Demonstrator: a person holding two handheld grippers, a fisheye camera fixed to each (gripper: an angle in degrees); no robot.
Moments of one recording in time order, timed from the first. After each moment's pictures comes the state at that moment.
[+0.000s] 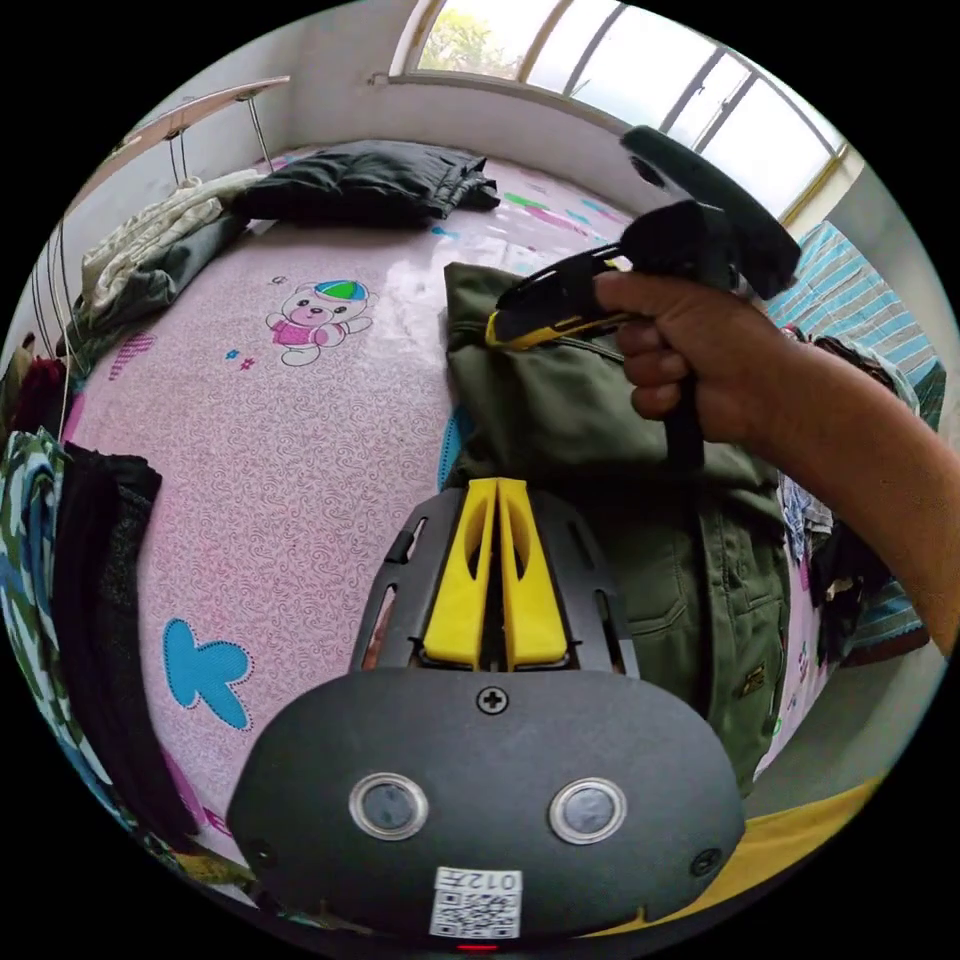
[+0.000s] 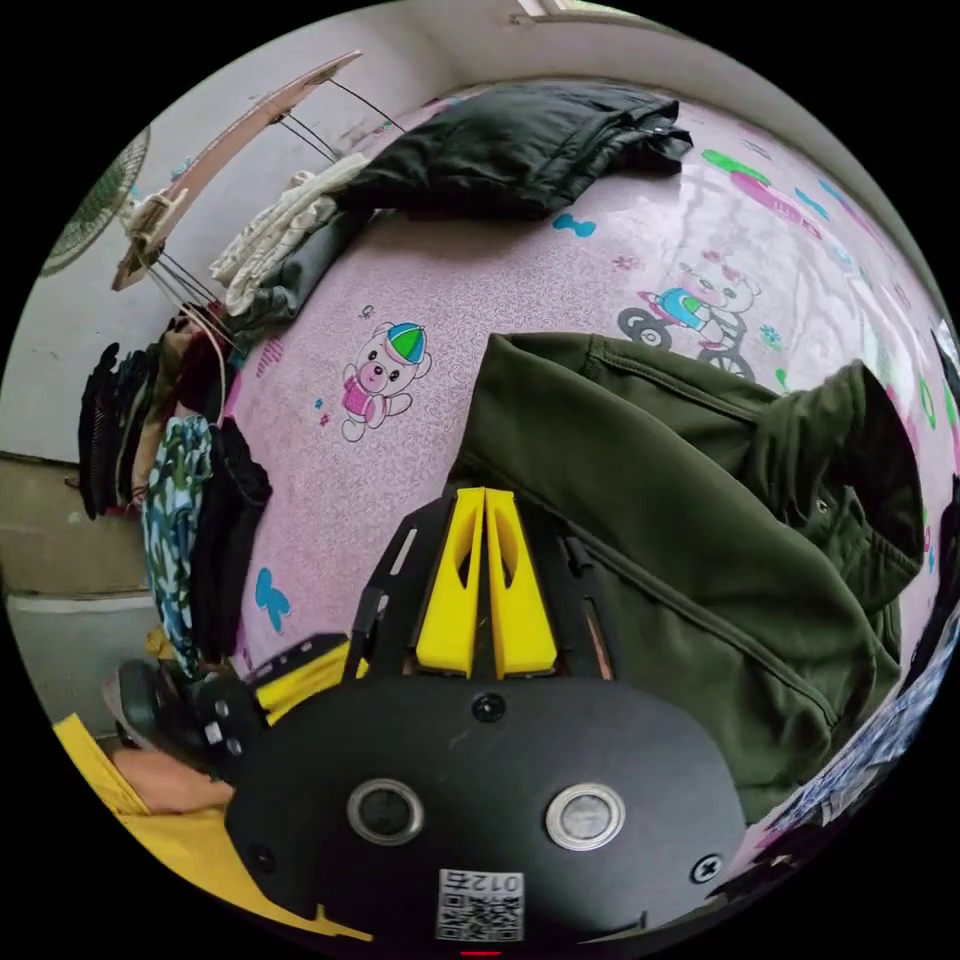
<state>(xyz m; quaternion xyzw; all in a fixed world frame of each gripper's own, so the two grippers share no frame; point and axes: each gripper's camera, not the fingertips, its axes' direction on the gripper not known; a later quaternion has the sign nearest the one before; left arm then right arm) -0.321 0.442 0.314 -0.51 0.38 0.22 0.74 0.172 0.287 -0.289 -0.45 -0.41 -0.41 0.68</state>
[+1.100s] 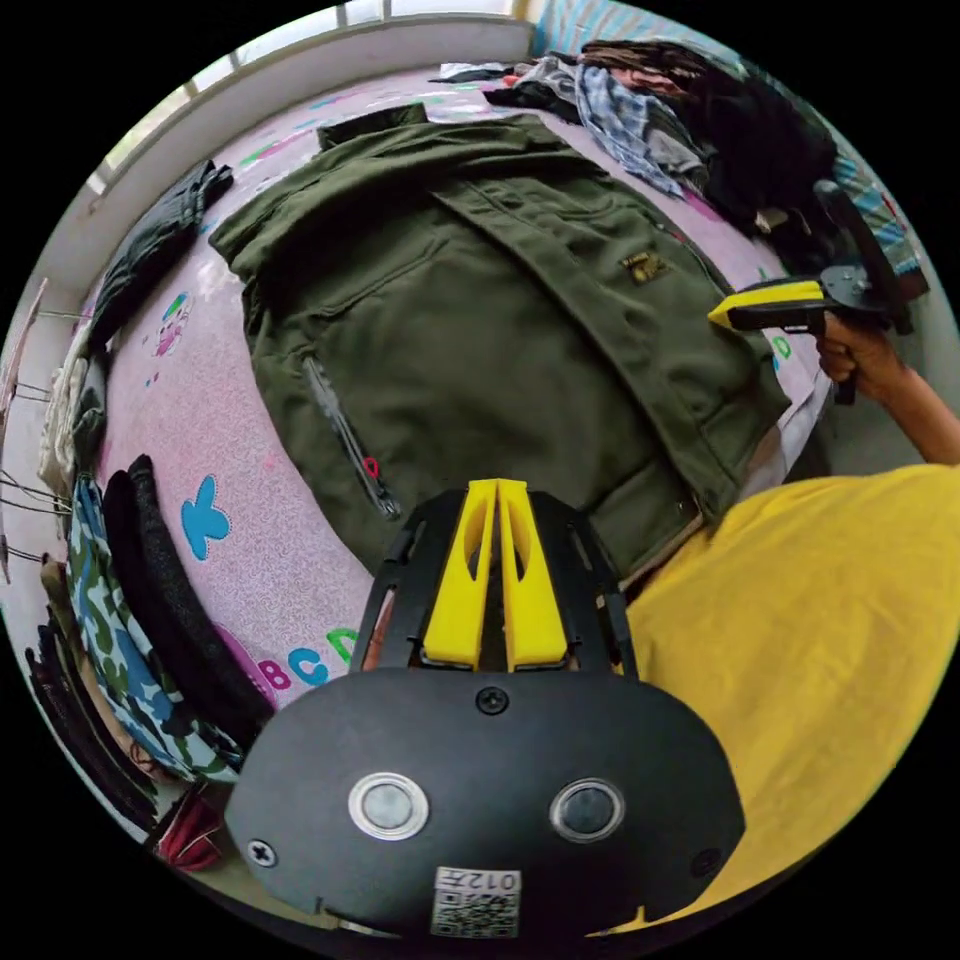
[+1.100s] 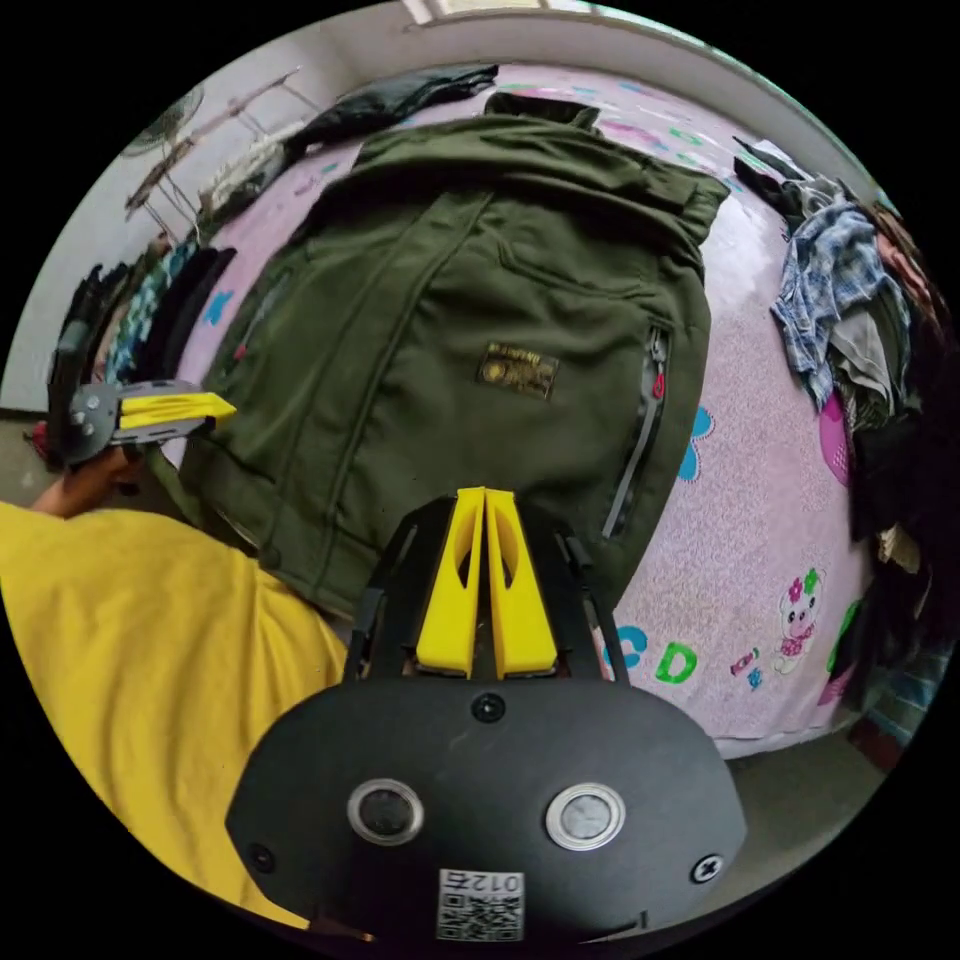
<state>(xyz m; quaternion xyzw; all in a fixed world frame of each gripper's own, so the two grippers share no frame) -0.425 0.514 0.114 -0.48 0.44 0.53 0.53 0.601 0.479 -0.419 -0.46 -0.26 -0.42 0.74</state>
